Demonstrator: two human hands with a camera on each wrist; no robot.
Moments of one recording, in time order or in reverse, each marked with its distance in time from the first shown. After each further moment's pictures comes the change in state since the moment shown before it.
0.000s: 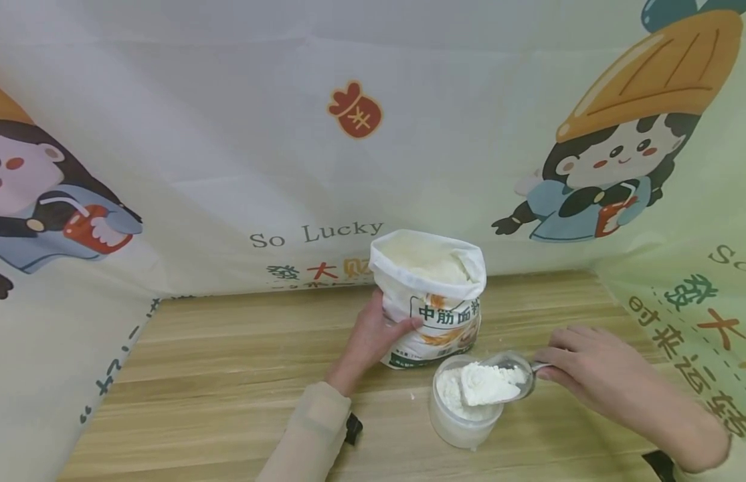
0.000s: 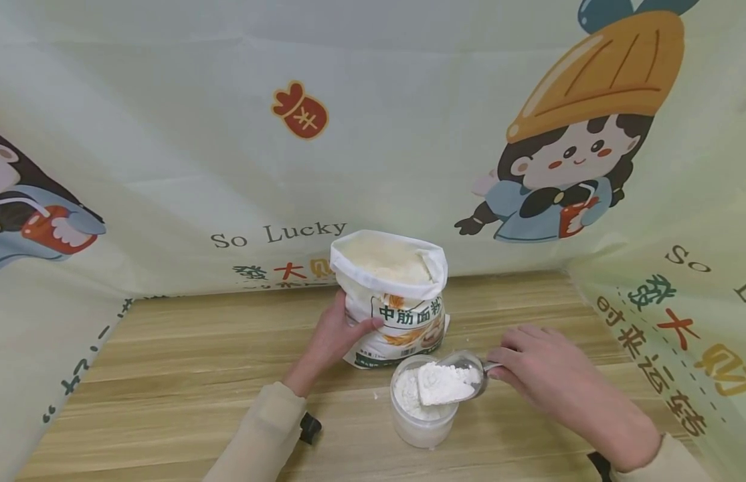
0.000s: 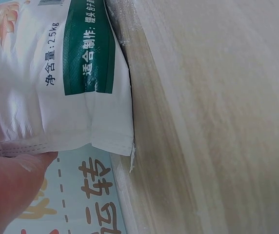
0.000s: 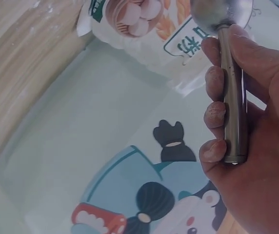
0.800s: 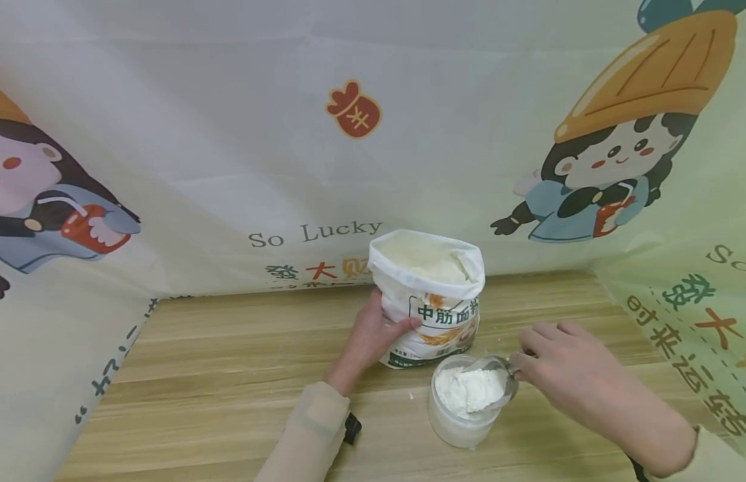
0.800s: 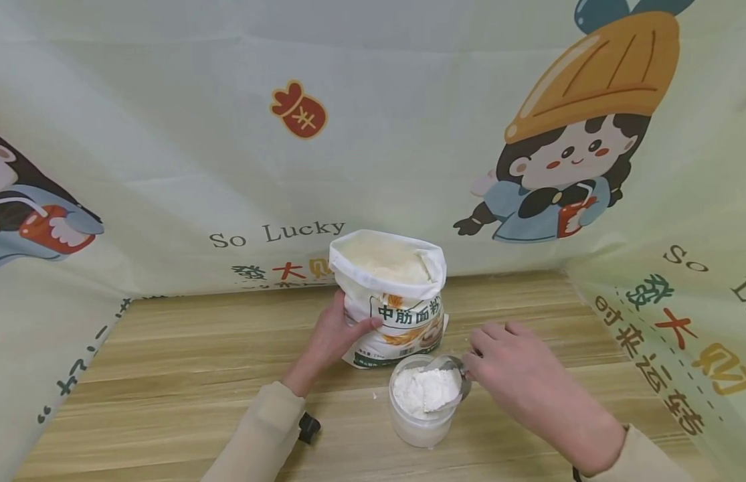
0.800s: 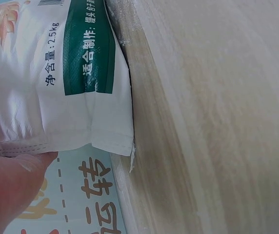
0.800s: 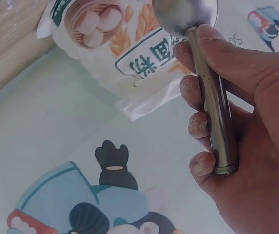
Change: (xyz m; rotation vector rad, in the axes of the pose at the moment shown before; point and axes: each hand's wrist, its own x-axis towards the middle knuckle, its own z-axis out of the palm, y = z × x) left_hand 0.001 0.000 0.001 -0.007 -0.010 -0.001; right_hand 0.030 -0.032 -0.011 -0.198 -0.037 -0.130
